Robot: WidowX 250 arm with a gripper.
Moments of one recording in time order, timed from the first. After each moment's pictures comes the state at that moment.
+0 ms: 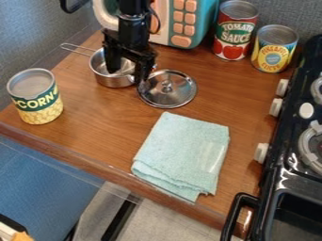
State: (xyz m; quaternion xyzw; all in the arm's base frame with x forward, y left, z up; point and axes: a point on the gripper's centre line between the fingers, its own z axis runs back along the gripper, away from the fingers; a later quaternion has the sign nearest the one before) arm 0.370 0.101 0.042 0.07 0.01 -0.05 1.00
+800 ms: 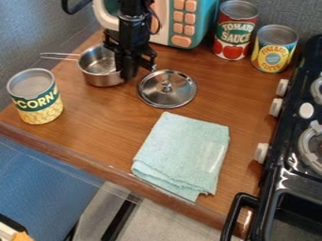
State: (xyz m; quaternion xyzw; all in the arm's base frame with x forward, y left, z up) arm 0.373 0.102 0.040 0.06 0.01 -0.07 1.00
